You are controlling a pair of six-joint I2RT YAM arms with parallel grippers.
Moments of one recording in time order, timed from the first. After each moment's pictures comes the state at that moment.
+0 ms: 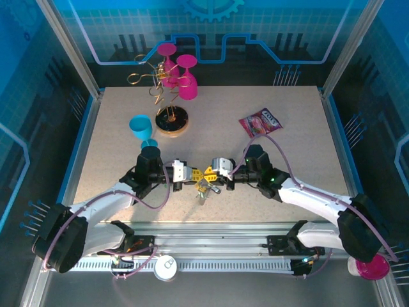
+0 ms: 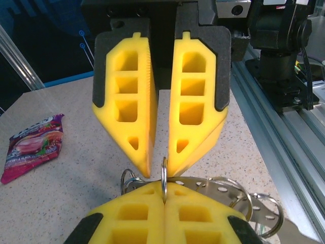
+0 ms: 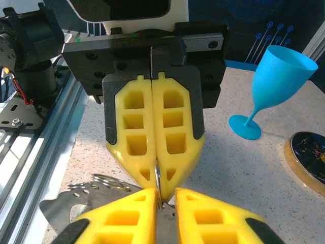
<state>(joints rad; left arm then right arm) -0.47 1.16 0.47 0.32 0.93 0.56 0.71 1.22 0.62 0.21 -0.64 -0.47</state>
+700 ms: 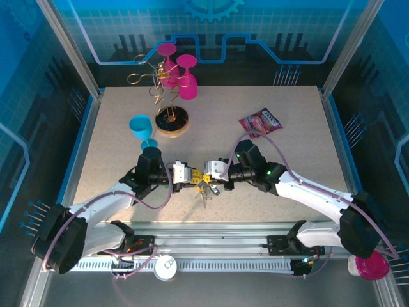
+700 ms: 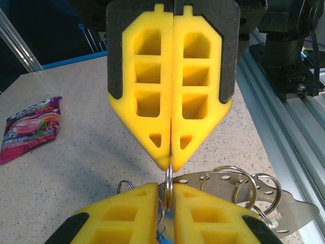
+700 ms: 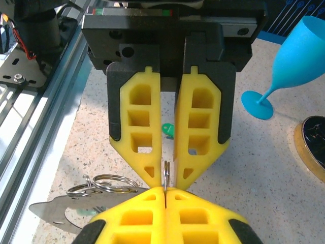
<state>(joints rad) -0.47 1.15 0.47 0.24 0.88 0.60 0.77 1.26 0.79 -0.15 -0.55 -0.67</state>
